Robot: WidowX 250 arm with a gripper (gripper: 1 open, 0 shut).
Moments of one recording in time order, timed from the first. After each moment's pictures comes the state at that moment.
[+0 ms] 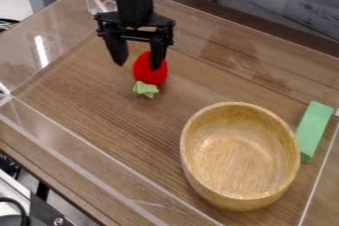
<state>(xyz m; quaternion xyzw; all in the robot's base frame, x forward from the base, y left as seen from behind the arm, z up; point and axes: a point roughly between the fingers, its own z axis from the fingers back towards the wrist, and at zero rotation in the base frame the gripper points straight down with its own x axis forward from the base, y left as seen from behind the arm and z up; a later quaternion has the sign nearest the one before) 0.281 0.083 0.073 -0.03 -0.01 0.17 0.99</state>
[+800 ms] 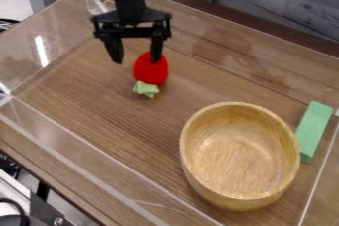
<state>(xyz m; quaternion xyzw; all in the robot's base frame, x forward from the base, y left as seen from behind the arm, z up) 0.292 0.091 0.063 -0.02 -0.01 0.28 0.96</state>
